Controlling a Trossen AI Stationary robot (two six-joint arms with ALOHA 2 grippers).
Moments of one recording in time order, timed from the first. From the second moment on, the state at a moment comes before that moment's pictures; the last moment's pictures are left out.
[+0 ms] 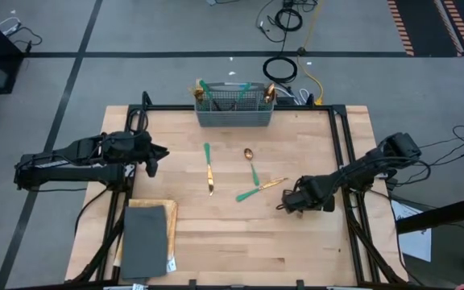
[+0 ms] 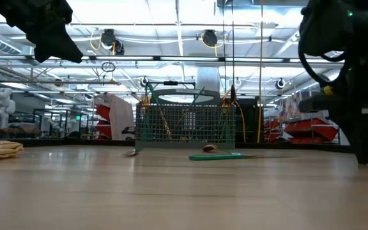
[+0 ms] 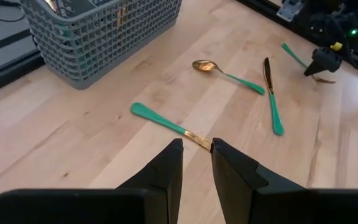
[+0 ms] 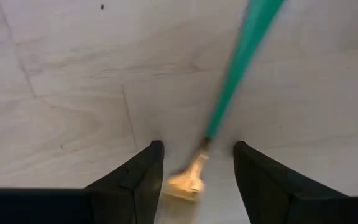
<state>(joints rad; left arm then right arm) 0.16 0.51 0.63 -0.72 -0.16 -0.40 0.36 1.53 0.73 -0.80 -0.01 2.11</state>
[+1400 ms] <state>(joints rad) 0.16 0.51 0.63 -0.72 -0.18 -0.39 0.00 1.72 1.74 -1.51 0.38 0.76</state>
